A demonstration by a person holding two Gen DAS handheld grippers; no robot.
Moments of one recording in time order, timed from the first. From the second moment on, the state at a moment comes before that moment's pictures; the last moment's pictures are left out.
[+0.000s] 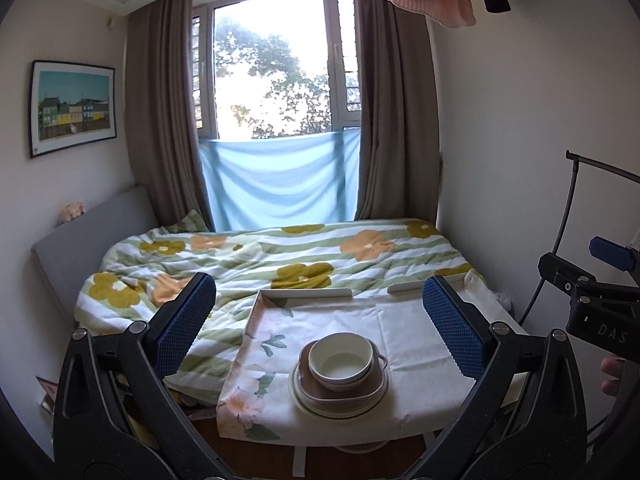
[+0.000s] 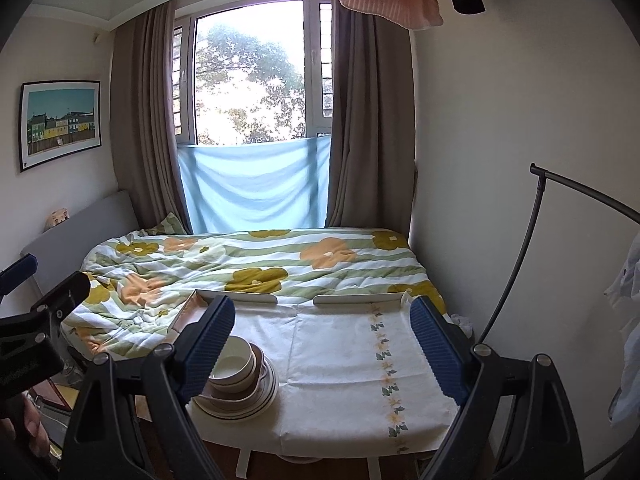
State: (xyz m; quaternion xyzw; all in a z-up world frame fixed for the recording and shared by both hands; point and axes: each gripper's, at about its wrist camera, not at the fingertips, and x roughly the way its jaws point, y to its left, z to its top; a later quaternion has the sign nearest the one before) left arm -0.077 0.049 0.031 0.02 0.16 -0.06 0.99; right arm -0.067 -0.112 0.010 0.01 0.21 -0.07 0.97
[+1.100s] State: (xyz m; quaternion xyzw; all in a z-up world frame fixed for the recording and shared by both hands) left arm -0.078 0.055 0.032 0.04 0.14 -0.06 0.99; right arm -0.065 -0.106 0.012 0.01 0.20 -0.08 0.98
